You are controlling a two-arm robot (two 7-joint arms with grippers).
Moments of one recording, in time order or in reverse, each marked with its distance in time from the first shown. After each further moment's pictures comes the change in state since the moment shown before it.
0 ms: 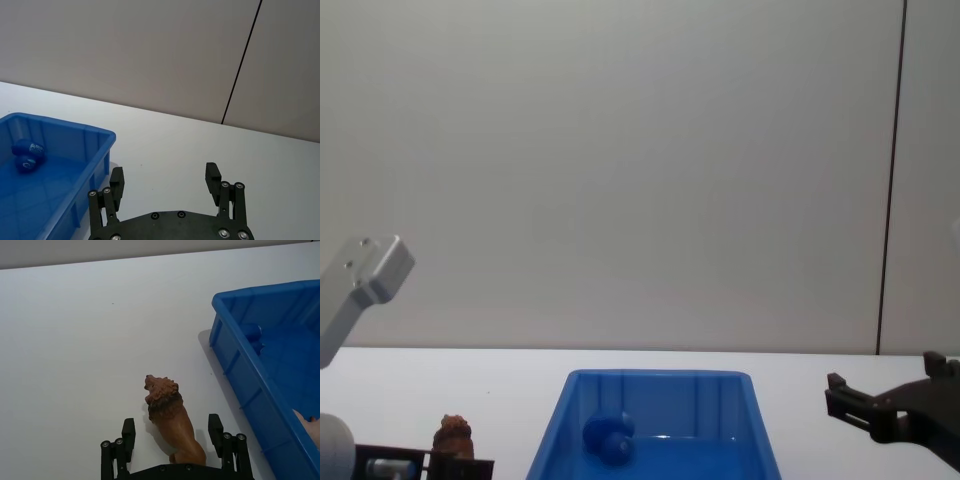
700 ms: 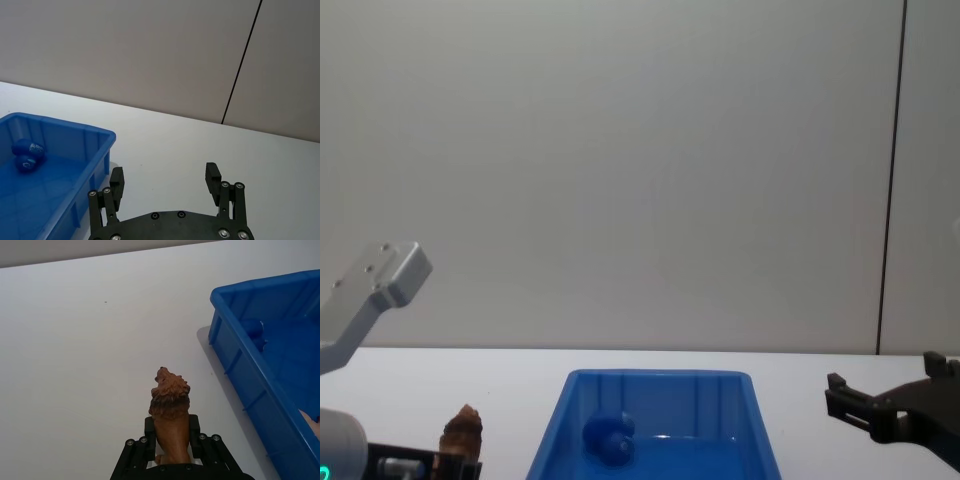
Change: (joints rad) left arm -0.046 -0.022 0.004 0.064 0.057 0.019 -0.054; right arm 0.000 0.000 0.000 0.000 0.000 0.000 0.000
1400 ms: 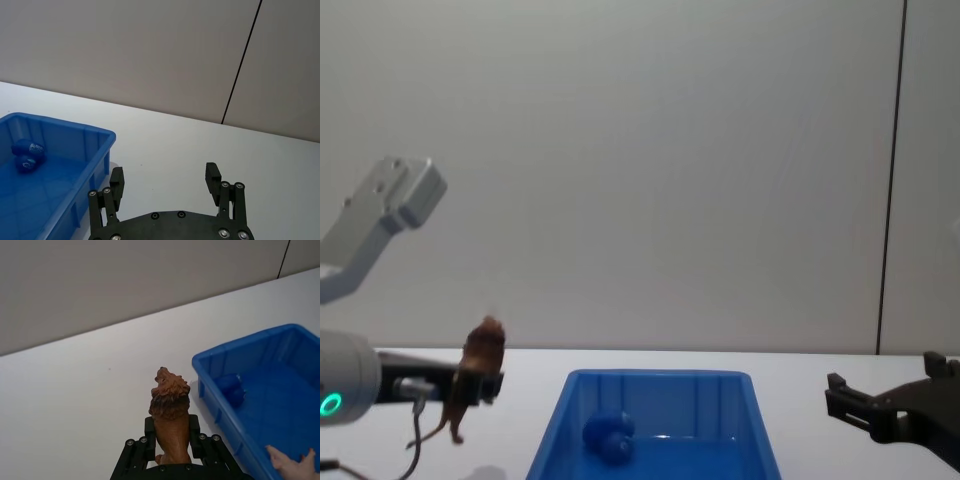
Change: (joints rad) left arm -0.010 0.014 -0.004 -0.074 0.107 -0.104 -0.056; right arm 0.000 0.000 0.000 0.000 0.000 0.000 0.000
